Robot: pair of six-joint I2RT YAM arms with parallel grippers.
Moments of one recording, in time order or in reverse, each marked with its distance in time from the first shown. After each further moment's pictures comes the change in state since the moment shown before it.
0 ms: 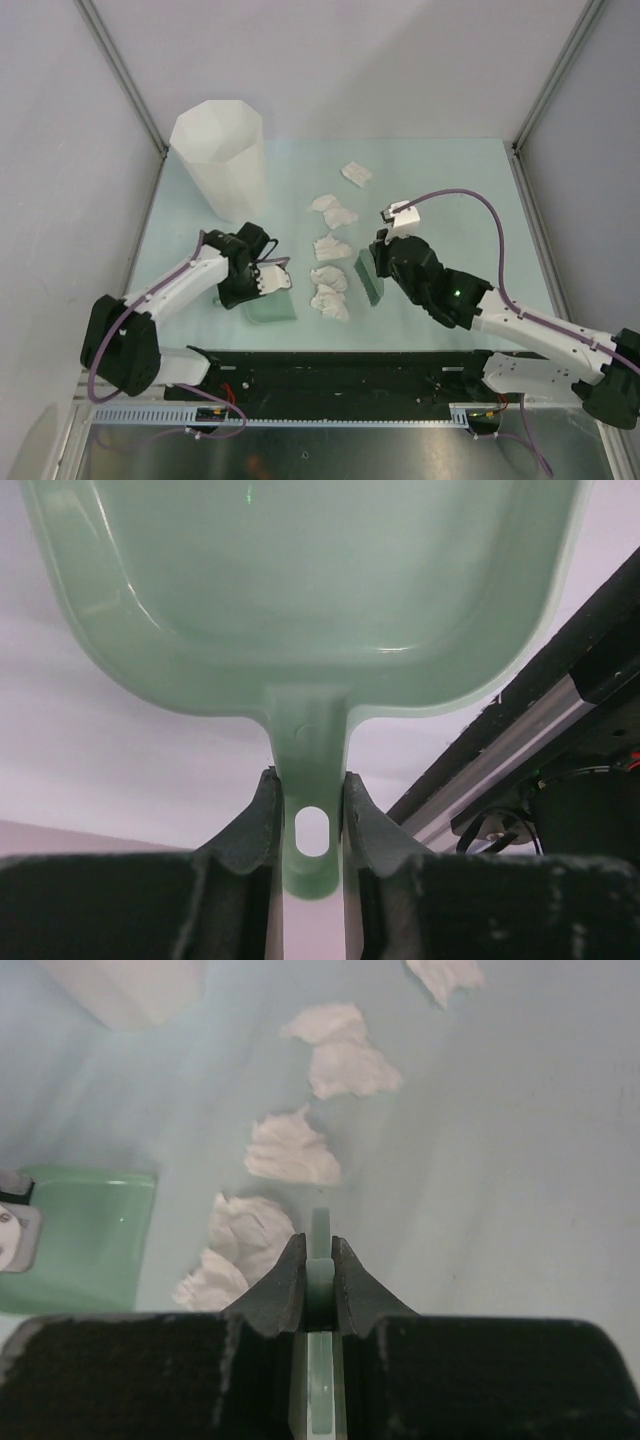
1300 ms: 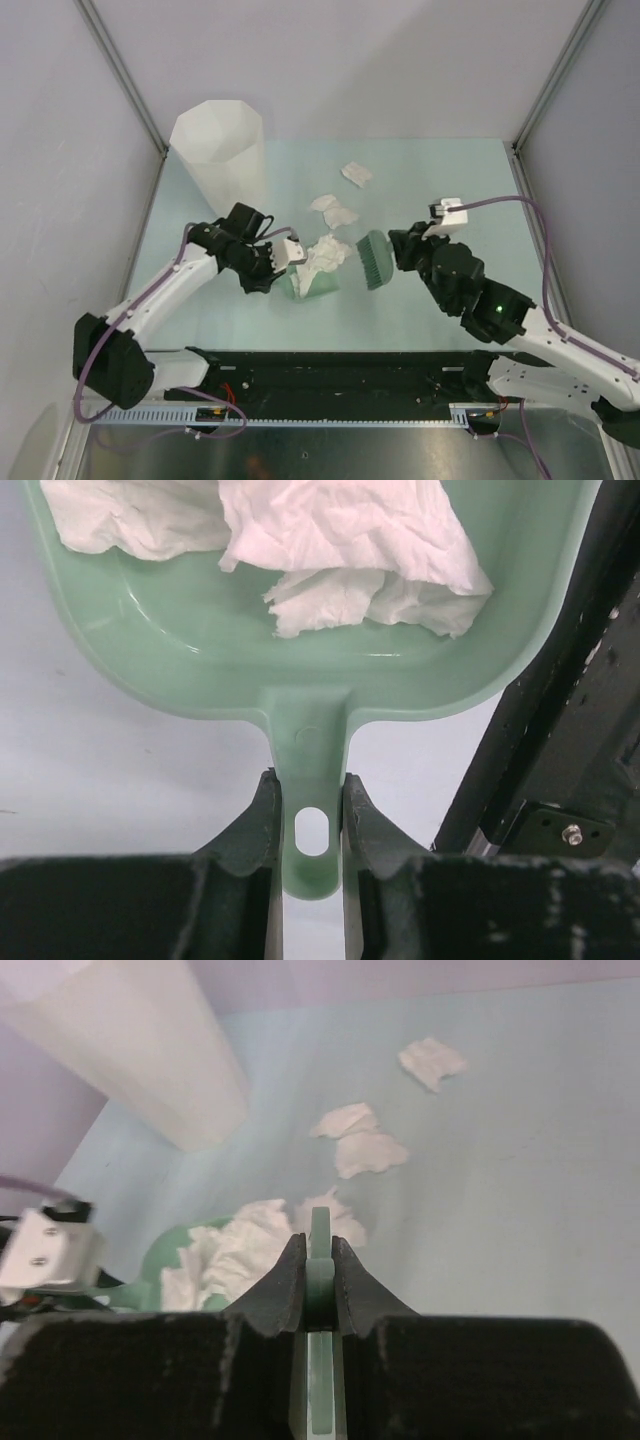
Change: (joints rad) left arm 0.007 -0.024 0.102 0.123 0.407 -0.044; right arm 0.024 -0.176 0.011 0.000 0.089 0.100
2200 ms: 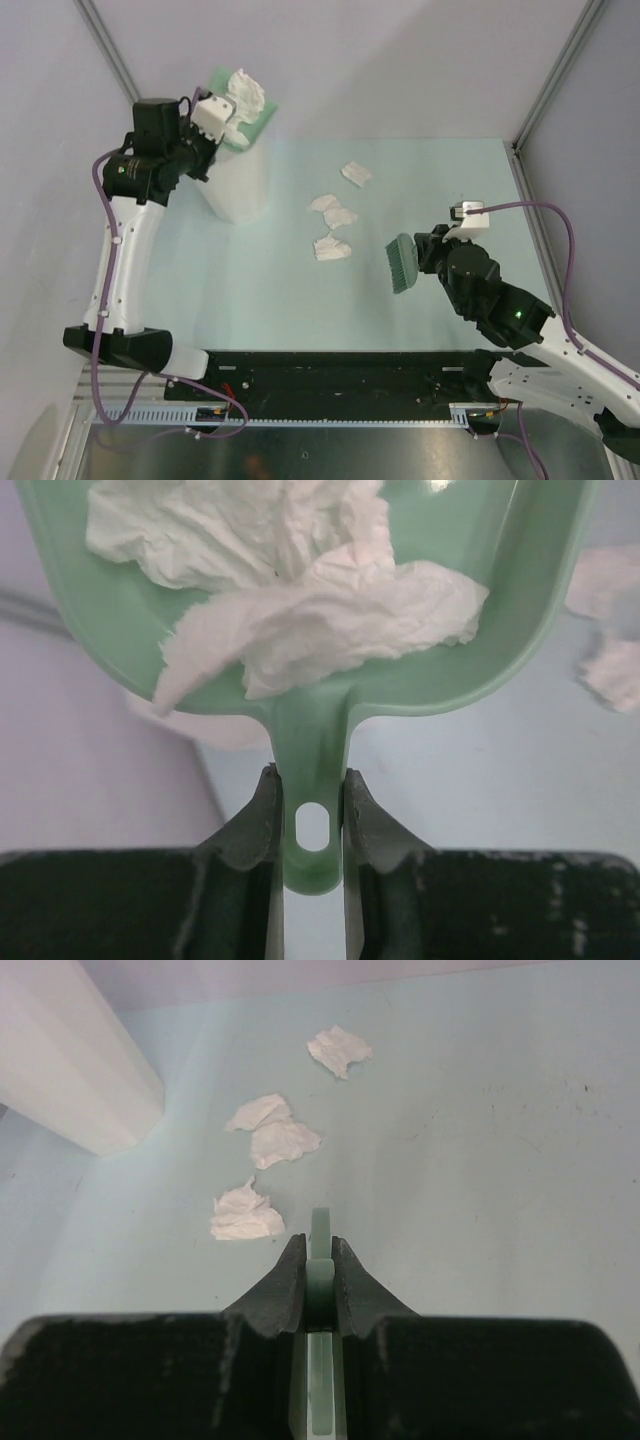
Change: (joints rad) left arm 0.312 0.131 0.840 0.004 -0.206 -0.288; right arm -0.087 -0.118 0.001 -0.199 0.079 -0.011
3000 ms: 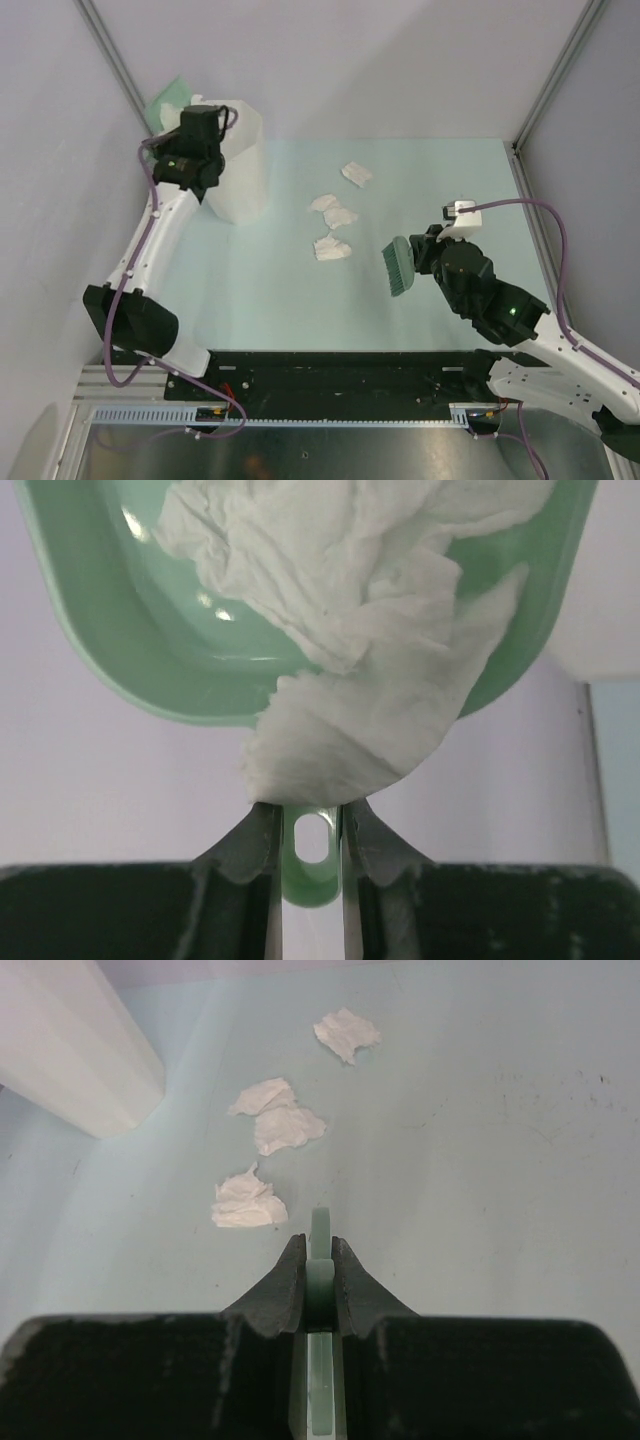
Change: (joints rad) left arm -0.044 0.119 -0.158 0.326 -0.994 0.503; right arm 0.000 0.029 0.000 -0.003 -0.036 0.004
